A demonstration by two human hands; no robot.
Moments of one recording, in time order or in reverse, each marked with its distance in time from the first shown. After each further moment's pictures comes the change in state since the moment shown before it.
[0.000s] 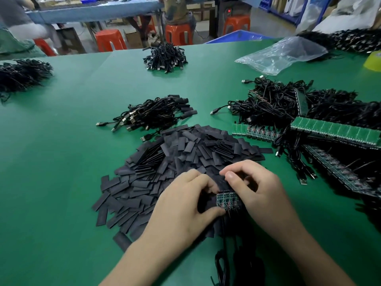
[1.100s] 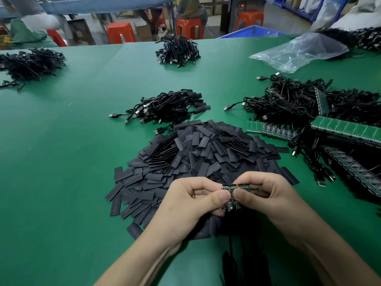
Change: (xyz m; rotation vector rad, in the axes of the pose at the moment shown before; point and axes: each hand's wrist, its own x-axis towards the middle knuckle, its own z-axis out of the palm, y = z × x) left_hand -0.013 -0.013 -0.002 -1.263 -0.077 -0.300; right_hand 0.000 -0.006 -0.002 0.557 -0.425 0.214
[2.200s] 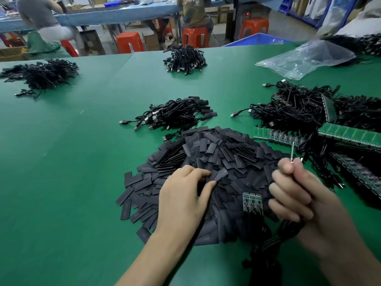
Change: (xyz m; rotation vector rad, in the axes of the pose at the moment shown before) left_hand 0.026 -0.020 -0.023 1.262 0.507 0.459; right_hand -0.005 -0.012 -0.010 0.820 -0.081 -0.118
